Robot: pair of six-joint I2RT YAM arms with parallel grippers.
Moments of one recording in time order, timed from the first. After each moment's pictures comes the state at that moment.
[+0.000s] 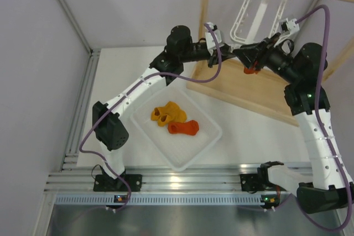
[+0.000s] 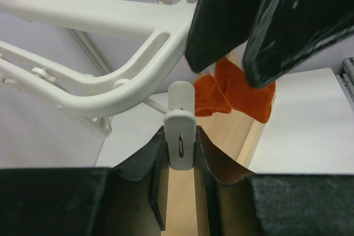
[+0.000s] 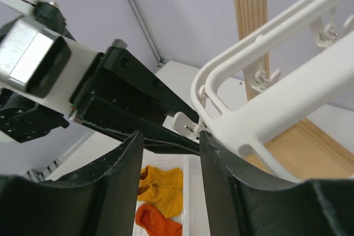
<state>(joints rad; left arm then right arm) -0.71 1.88 1.91 0.07 0.76 0.27 0.15 1.08 1.39 -0.20 -0.61 0.34</state>
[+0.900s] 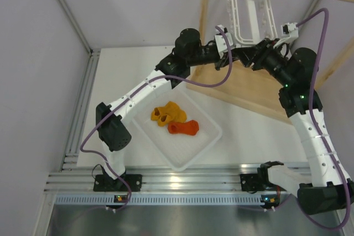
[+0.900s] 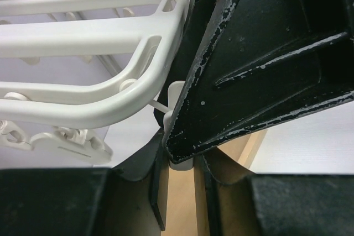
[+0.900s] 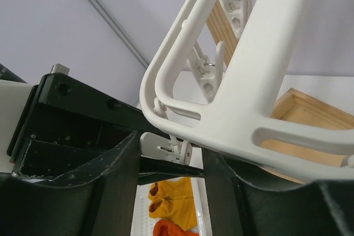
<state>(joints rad) -0.80 1.89 1.96 -0.01 0.60 0.30 0.16 1.06 1.25 -0.12 -0.43 0.51</state>
